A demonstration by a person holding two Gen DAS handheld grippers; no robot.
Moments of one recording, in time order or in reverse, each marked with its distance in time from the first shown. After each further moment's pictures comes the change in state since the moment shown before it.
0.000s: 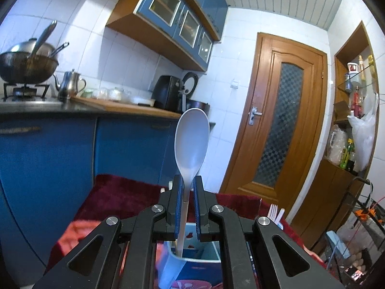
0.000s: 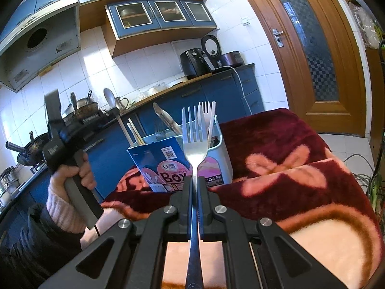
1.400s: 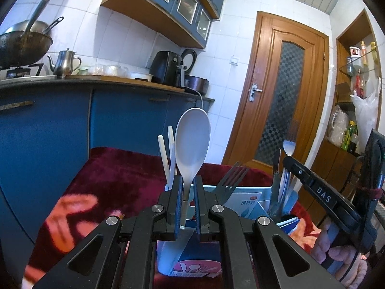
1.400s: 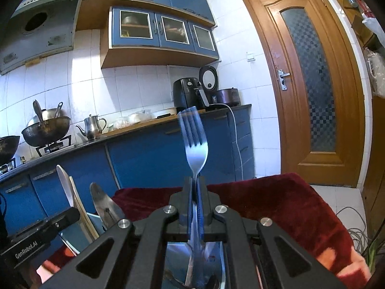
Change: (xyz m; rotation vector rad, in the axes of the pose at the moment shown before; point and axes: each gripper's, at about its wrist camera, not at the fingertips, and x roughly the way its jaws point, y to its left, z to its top) left arm 0.028 0.002 -0.036 0.018 0.121 -0.005; right arm 0.134 0.008 0.087 -0.153 -0.212 -0.134
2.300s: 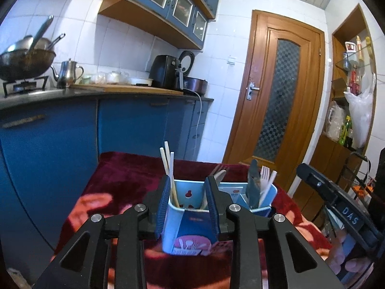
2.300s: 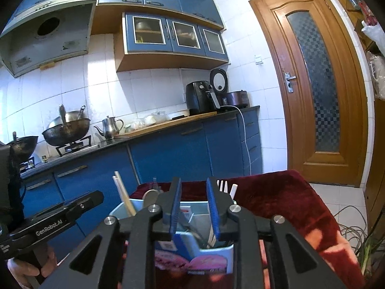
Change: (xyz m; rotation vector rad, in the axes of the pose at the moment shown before) left arm -0.065 -0.015 0.014 0.043 0.016 0.021; right arm -0.081 0.024 0.013 -0.001 0.012 0.075
